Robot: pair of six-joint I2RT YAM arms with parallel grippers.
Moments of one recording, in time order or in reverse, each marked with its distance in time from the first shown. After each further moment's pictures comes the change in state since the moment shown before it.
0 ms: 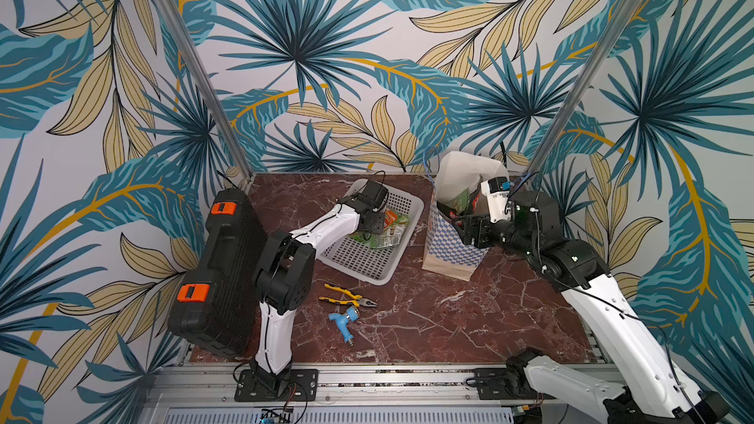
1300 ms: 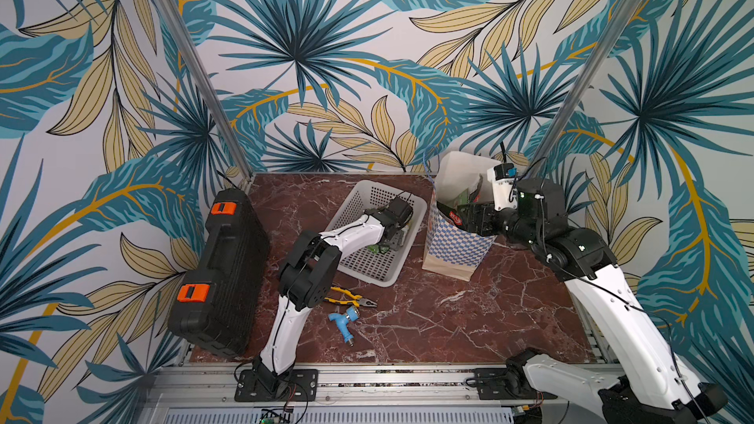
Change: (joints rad) left arm -0.154 0.159 0.069 -0.027 -0.196 0.016; right arm 0.000 0.045 0.131 -0.064 0.088 -0.026
